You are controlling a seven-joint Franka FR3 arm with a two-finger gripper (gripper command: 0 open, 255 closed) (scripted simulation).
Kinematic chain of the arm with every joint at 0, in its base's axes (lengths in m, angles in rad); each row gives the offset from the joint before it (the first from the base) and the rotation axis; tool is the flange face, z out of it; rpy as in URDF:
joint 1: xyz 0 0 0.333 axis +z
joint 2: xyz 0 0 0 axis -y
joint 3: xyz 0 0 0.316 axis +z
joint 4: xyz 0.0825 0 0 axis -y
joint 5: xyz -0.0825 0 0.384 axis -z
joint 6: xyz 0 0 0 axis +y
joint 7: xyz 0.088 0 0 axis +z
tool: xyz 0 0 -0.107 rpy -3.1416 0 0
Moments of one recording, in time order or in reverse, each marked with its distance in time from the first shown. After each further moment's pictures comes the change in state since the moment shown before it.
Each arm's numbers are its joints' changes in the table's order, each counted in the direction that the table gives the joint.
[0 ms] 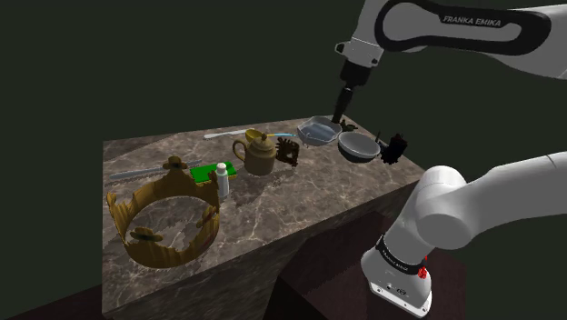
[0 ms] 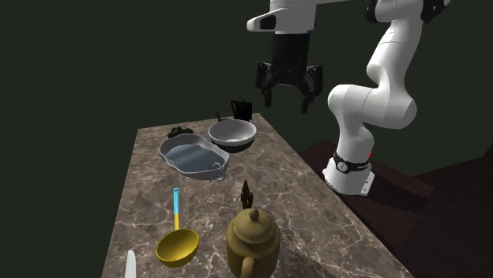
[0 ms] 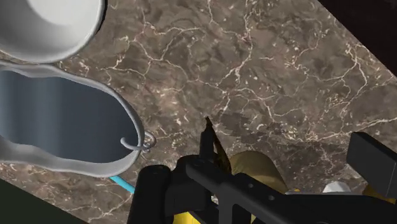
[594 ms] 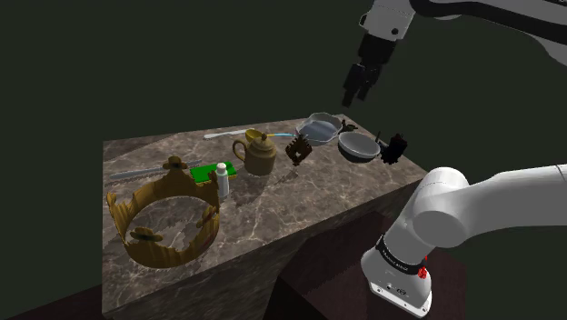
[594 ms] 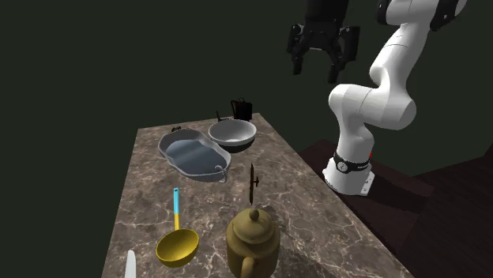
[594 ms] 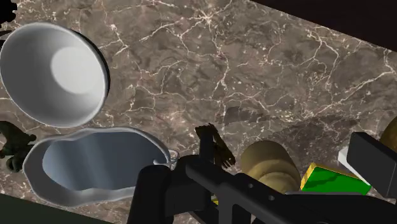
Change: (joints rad) arm -0.091 0.094 0.182 0.117 -0.054 0.207 -0.379
